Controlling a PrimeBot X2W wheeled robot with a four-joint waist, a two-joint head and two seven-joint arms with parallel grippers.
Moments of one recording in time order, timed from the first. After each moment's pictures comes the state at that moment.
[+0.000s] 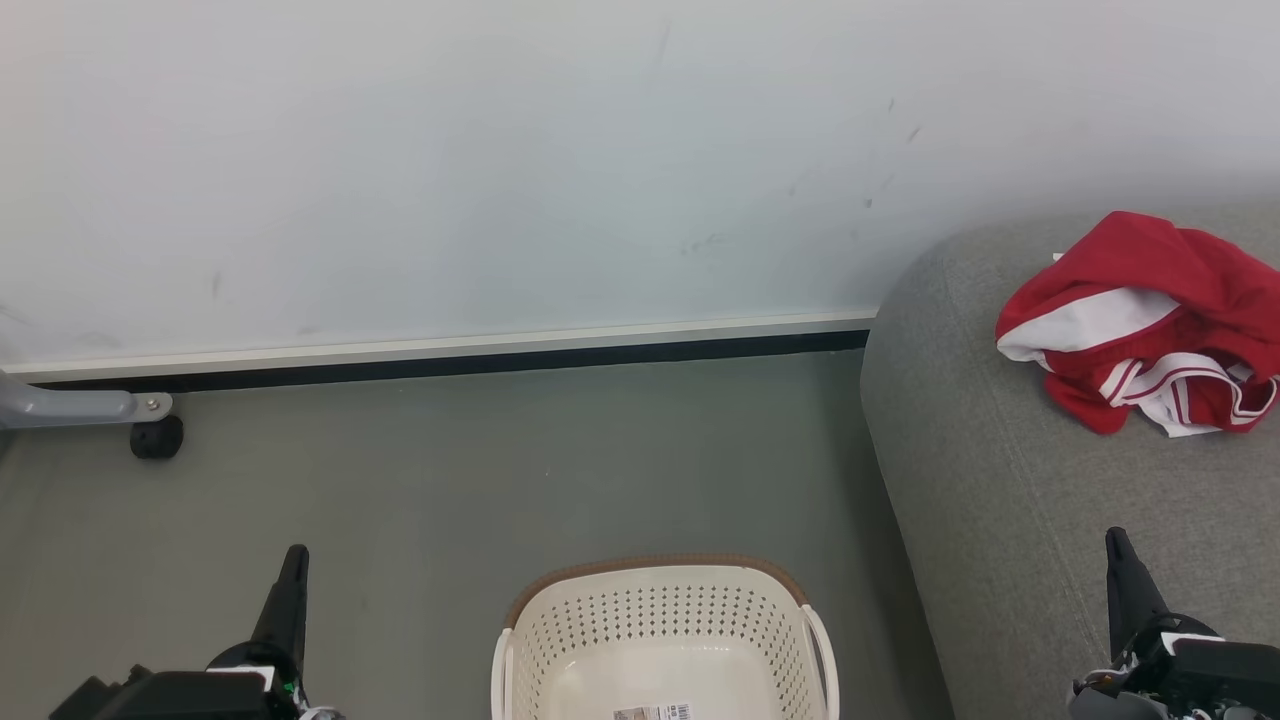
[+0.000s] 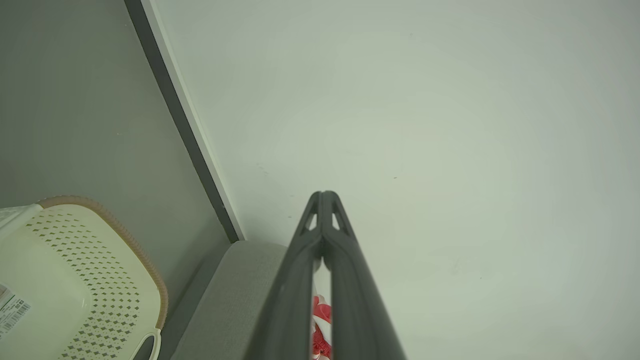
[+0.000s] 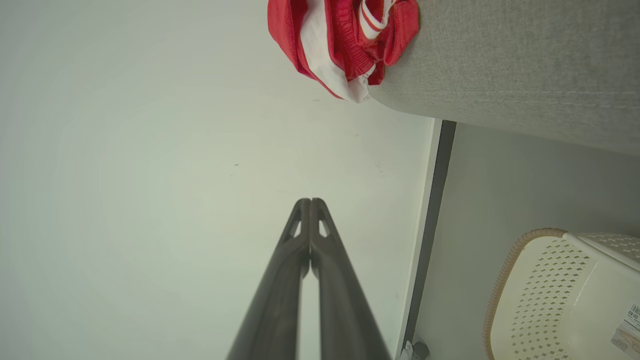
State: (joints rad) left arm -0.08 0.04 0.09 0.30 -1.60 -0.12 0.11; right arm -0.11 -0.04 -0.13 0.30 1.60 0.12 0.11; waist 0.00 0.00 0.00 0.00
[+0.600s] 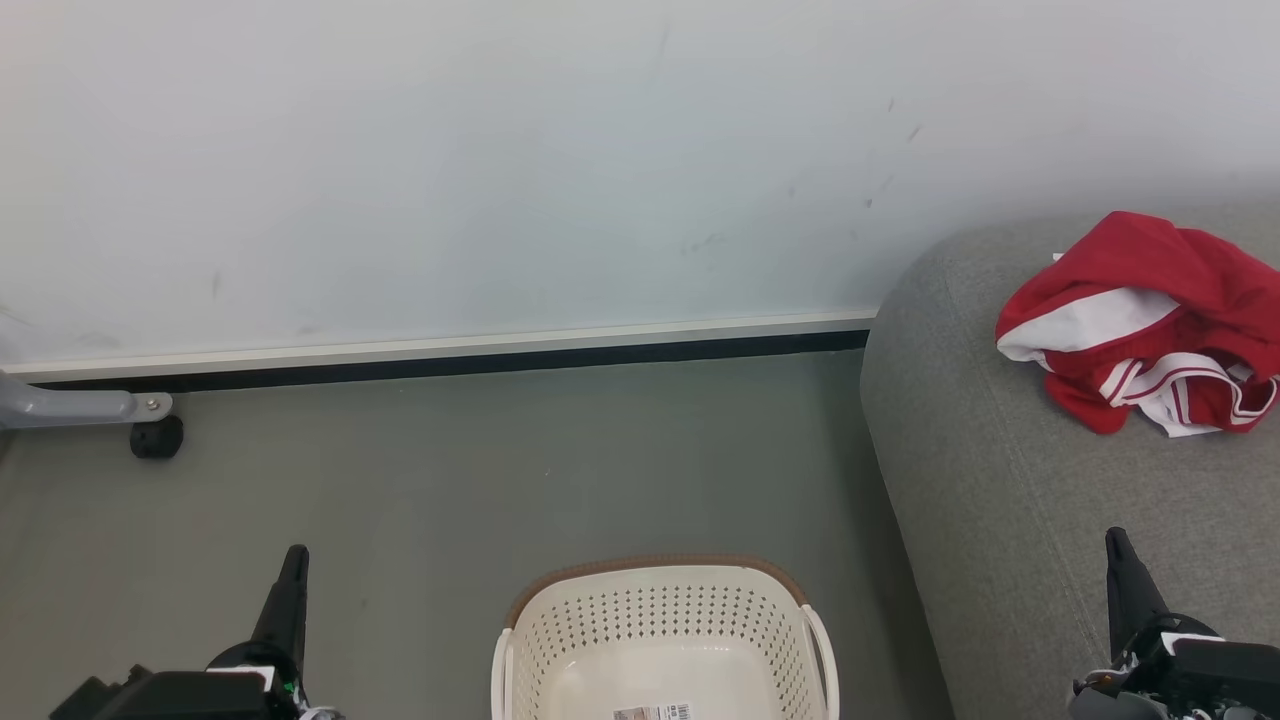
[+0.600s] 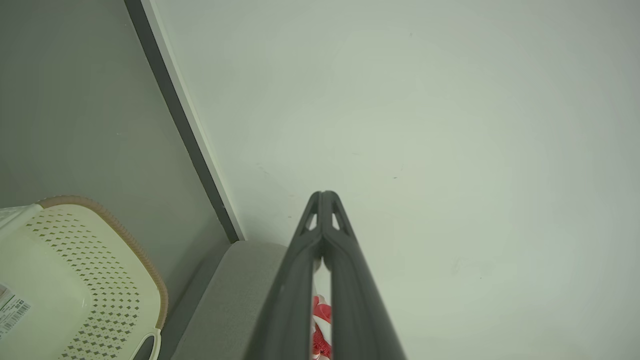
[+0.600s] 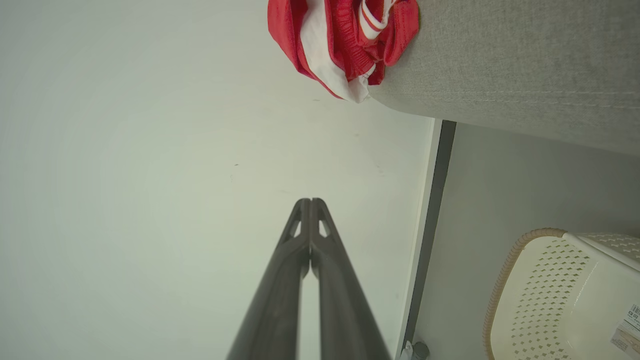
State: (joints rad) left arm -0.08 0.04 0.09 0.30 -1.60 -0.12 0.11; right arm -0.11 -0.04 -0.13 0.30 1.60 0.12 0.11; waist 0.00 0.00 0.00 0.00
